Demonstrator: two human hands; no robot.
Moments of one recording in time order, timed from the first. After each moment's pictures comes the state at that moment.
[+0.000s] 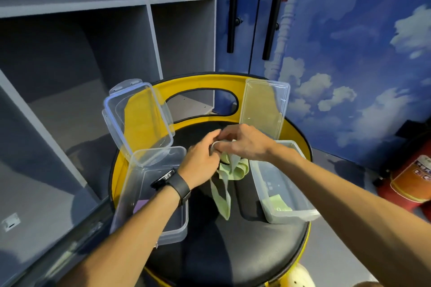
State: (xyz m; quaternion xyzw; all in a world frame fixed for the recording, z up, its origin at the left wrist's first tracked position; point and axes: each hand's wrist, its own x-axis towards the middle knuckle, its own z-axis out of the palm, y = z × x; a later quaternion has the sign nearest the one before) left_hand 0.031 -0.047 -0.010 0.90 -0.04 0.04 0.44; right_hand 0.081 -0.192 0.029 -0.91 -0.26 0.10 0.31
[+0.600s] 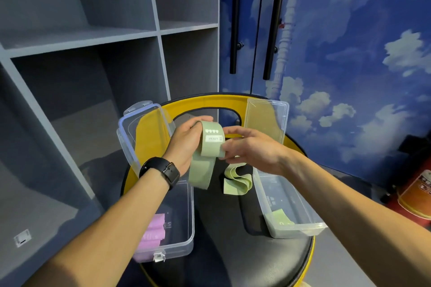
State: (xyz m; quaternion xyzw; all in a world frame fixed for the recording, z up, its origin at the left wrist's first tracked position) left_hand 0.036 -0.029 0.065 0.71 0.05 0.09 0.69; right_hand 0.058 -0.202 0.070 -0.69 -0.16 0.28 0.65
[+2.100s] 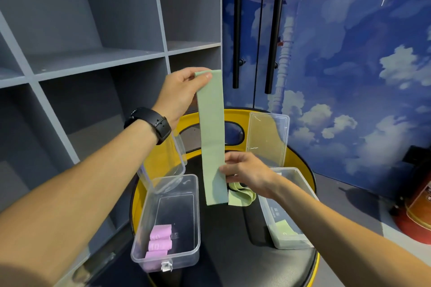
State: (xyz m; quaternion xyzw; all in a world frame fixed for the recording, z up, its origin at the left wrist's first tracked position) left_hand 0.035 -0.012 0.185 0.76 -0.09 0.22 0.61; right_hand 0.039 -0.182 0.048 -0.72 -0.17 0.21 0.64
